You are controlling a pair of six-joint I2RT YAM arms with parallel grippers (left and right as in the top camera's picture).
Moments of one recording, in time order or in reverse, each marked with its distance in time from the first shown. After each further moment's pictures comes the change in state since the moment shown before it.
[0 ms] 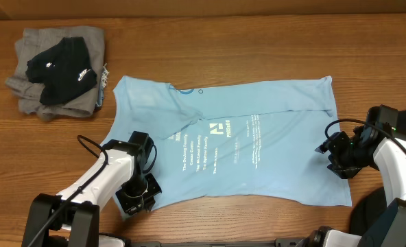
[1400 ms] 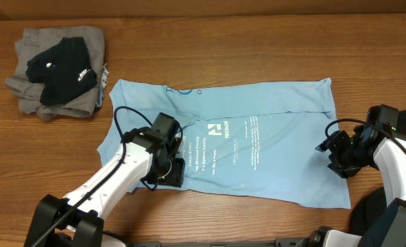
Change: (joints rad) left arm -0.208 0.001 0.151 0.191 0.076 0.494; right arm 0.000 0.000 0.000 0.014 -0.002 0.000
